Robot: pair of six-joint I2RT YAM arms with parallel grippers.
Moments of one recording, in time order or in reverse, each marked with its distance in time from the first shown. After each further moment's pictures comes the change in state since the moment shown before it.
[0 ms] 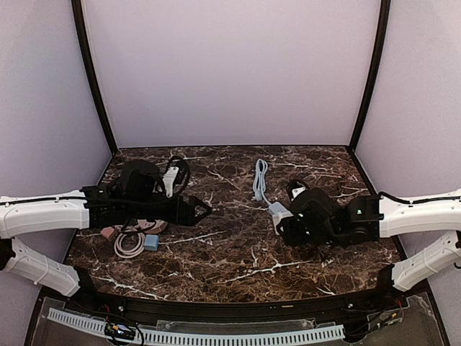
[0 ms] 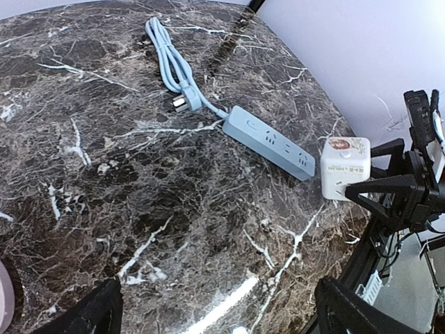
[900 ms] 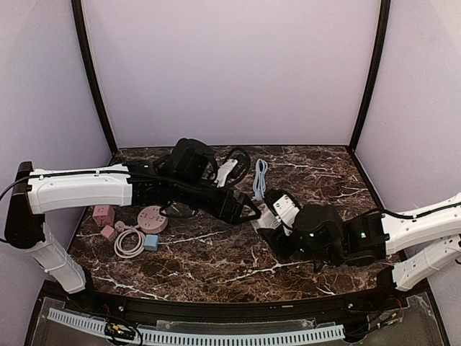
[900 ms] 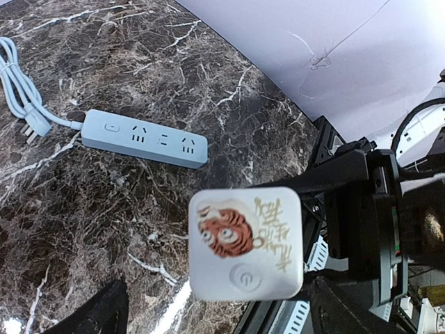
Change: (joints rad) left arm -0.151 0.355 0.452 -0.134 0.215 0.082; right arm 0.180 -0.053 -0.089 0.404 0.116 -0.465
